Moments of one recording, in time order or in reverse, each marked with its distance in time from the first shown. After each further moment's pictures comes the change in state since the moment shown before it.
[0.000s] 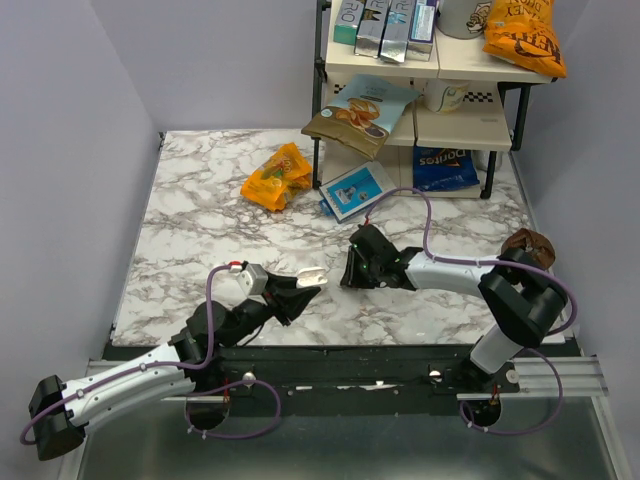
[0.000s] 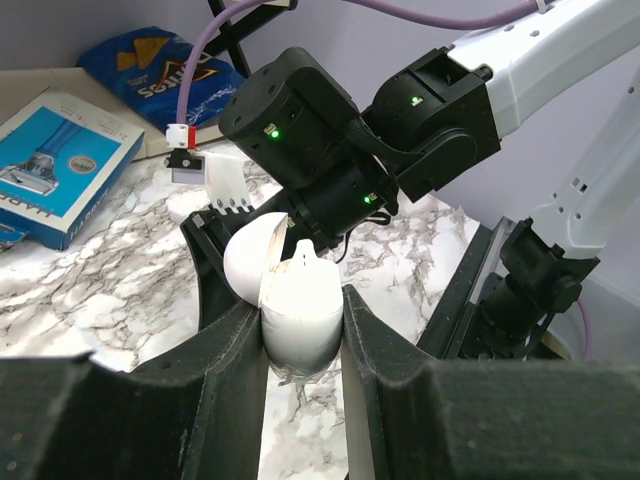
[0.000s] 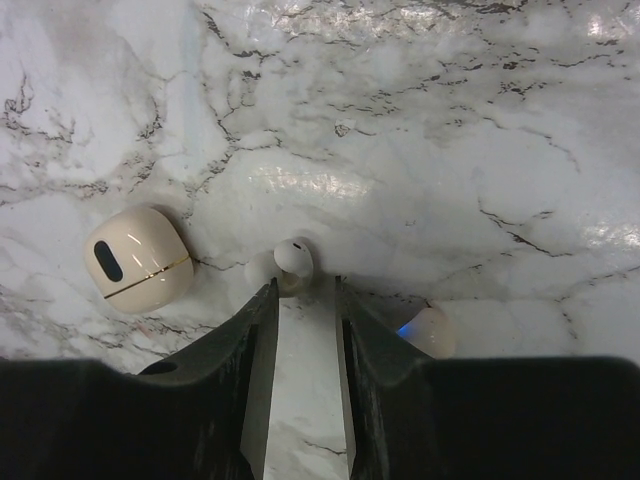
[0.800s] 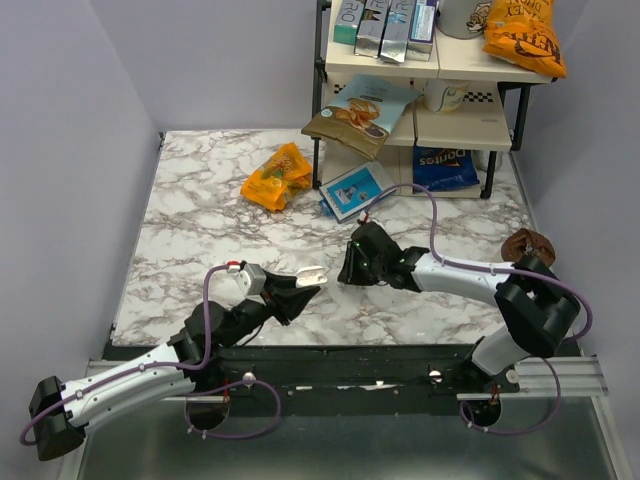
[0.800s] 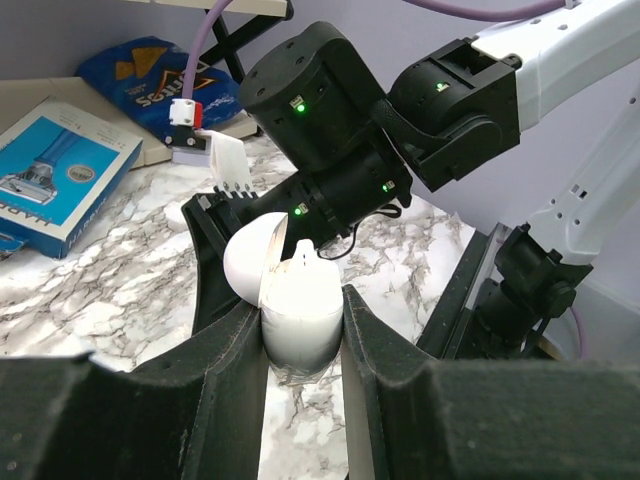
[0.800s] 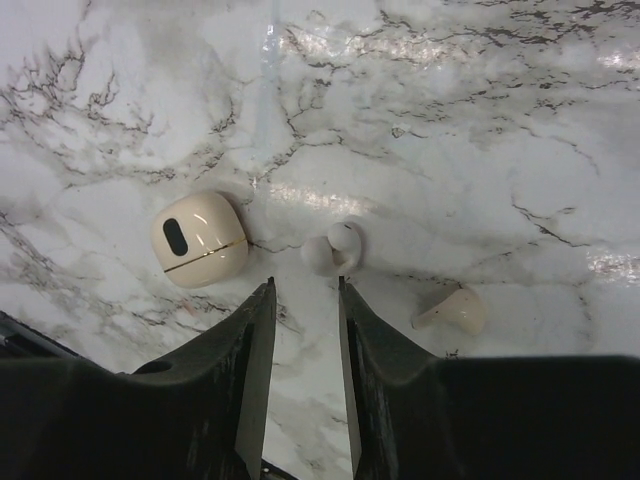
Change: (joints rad) left arm 0.000 -0.010 0.006 0.001 0.003 0.001; right arm 0.026 -0.079 0.009 -0.013 0.008 -0.024
